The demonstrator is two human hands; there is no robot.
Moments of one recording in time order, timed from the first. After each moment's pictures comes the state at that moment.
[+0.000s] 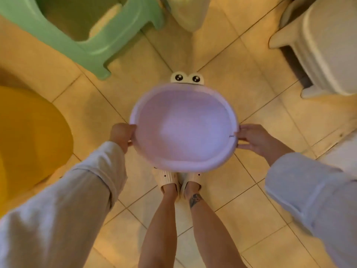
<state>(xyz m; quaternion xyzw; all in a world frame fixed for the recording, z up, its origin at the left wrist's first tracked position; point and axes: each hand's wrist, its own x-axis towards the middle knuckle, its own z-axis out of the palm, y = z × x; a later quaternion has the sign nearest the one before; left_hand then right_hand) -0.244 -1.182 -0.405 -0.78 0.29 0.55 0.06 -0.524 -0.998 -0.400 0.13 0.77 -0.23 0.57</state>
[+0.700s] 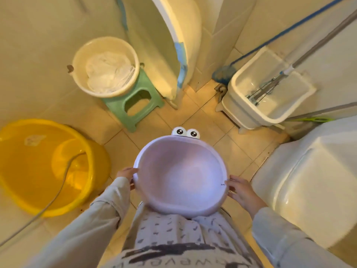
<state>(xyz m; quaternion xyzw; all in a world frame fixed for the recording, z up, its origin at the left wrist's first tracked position) -0.176 -1.091 -0.003 -0.76 0.26 0.59 0.02 -0.432 -0.849 -0.005 0.21 0.72 -0.41 0.52</state>
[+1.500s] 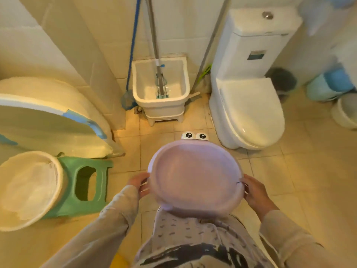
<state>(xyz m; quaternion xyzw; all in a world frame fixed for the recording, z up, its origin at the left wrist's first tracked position) -0.304 -1.096 0.022 -0.50 0.51 0.65 0.25 -0.283 -0.736 0.009 0.49 0.56 -0.66 0.13</state>
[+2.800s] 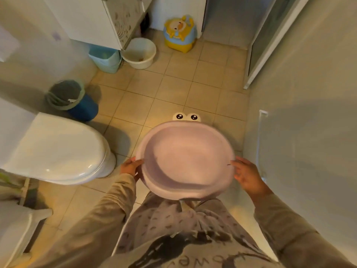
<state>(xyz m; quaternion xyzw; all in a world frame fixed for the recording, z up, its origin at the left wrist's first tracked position) -0.259 -0.484 0.026 -0.09 0.71 0.50 0.49 0.071 -0.366 0.043 0.63 0.25 -0.68 -0.29</state>
